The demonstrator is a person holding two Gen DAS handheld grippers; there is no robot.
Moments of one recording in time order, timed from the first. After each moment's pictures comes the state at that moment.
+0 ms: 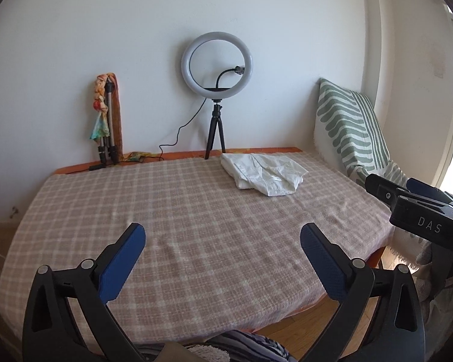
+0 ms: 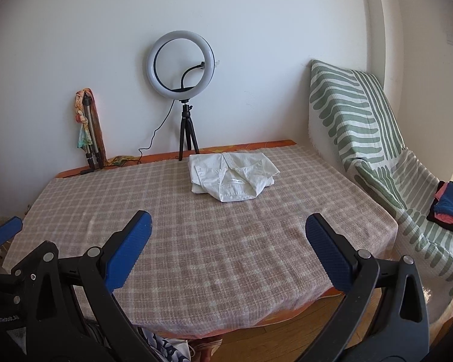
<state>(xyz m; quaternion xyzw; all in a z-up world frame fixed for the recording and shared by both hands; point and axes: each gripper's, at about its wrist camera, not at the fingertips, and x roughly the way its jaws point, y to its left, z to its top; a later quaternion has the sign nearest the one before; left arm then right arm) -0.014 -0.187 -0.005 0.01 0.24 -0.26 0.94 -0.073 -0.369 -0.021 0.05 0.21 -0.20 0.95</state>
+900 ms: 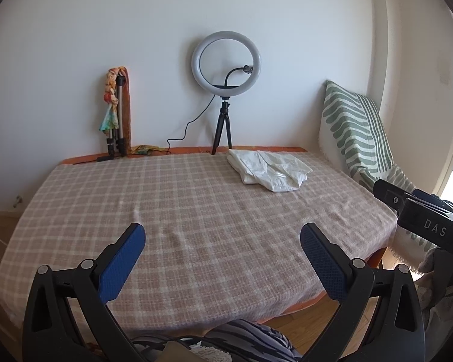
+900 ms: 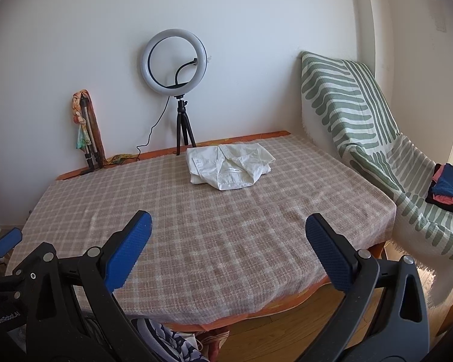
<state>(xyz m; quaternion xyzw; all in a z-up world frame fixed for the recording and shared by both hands) -0.029 -0.174 -0.011 0.00 0.24 -0.25 0.94 -0.086 -0.368 -0.028 0.07 0.22 -0.21 0.95</state>
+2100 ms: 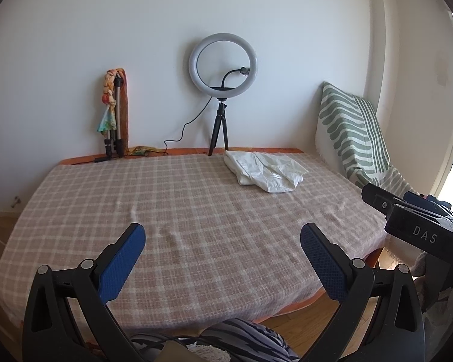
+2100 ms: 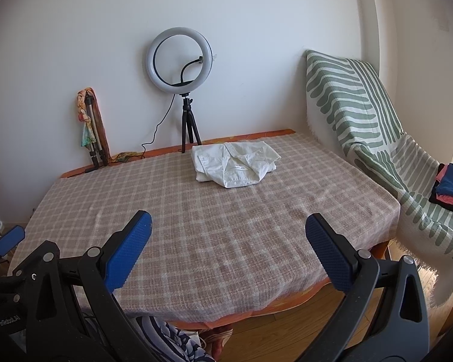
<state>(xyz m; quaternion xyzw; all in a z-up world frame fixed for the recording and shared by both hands) -0.033 -0.174 -0.009 0.00 0.23 -0.25 0.94 -0.088 -0.356 -0.029 0.07 0.22 -0.20 0.95</state>
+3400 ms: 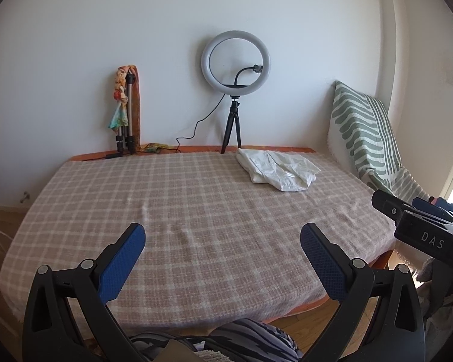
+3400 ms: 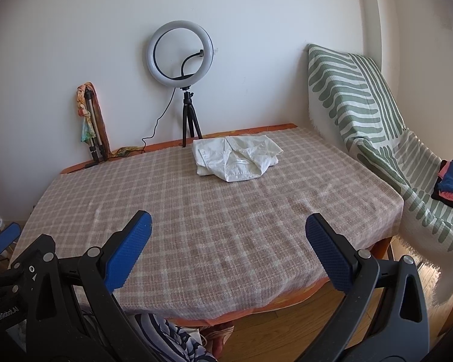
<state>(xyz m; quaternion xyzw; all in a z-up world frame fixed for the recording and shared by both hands) -0.029 -0.171 -0.015 0.00 0.24 -0.22 0.94 -0.084 -0.359 -0.039 0.08 0.23 -0.20 0.95</state>
